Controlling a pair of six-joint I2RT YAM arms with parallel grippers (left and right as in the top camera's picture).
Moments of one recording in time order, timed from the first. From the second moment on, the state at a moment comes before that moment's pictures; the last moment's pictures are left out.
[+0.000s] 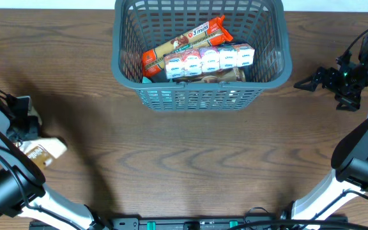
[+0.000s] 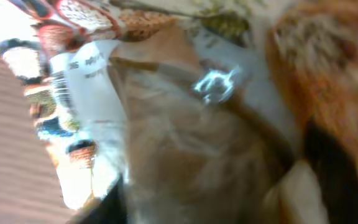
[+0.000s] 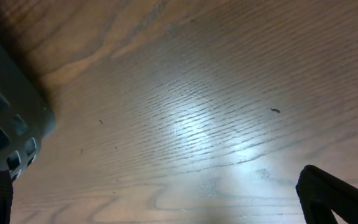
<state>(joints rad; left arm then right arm) 0.69 1.93 1.18 -0.61 0.01 0.54 -0.41 2.01 1.80 -1.38 -0.19 0.04</state>
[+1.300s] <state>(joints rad) 0.29 1.63 1.67 -1.11 0.13 0.33 -0.41 2.01 1.80 -1.42 -0.19 0.04</state>
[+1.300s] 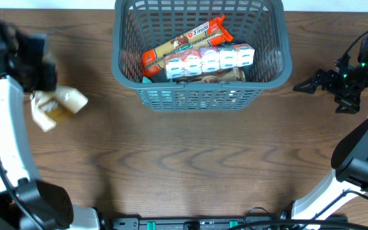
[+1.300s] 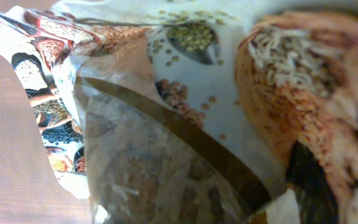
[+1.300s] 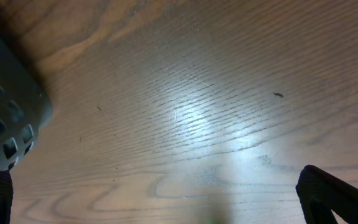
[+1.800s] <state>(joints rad) -0.13 1.61 2.08 -1.02 0.01 0.62 -0.41 2.01 1.80 -1.43 -0.19 0.01</state>
